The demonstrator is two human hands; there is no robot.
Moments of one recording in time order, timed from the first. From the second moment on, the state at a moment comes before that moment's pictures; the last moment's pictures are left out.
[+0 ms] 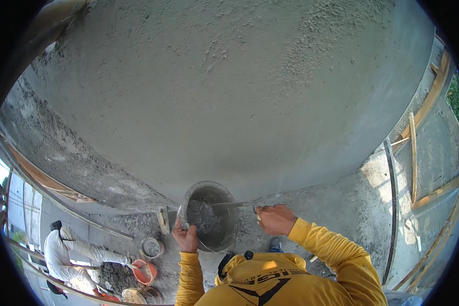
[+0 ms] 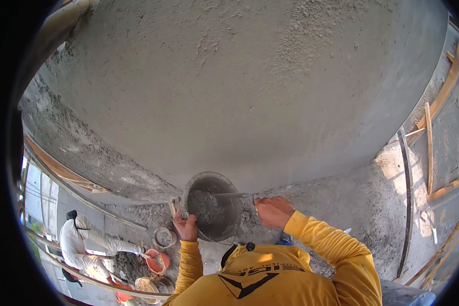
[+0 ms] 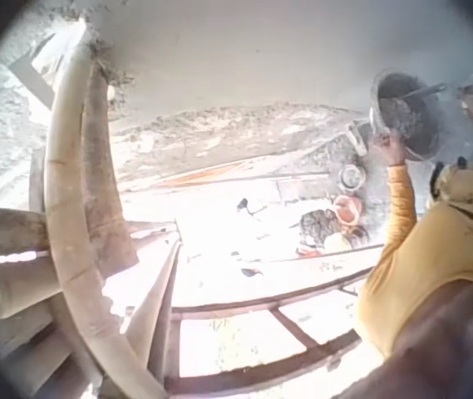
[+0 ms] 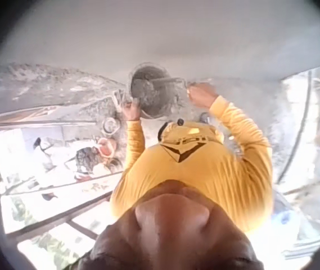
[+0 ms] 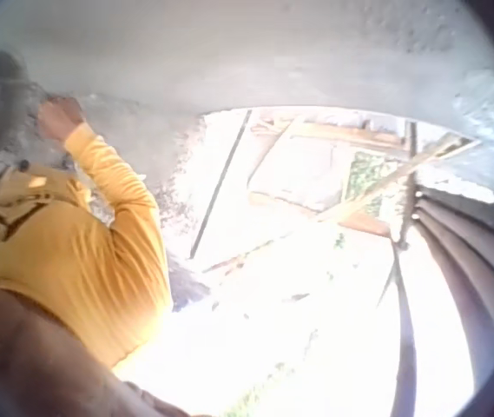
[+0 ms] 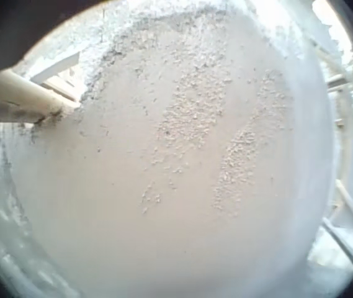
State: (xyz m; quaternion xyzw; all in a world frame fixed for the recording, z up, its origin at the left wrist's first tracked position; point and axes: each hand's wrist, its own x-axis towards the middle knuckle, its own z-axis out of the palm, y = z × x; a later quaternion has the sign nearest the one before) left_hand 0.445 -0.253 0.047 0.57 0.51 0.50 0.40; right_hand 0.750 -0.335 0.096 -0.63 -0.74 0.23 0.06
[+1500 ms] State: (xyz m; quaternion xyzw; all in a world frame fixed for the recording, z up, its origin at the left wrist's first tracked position) left_hand 0.228 -0.060 0.003 0.50 0.43 0.46 0.59; right_hand 0.480 -0.360 0.105 -0.25 -0.09 0.46 0.85
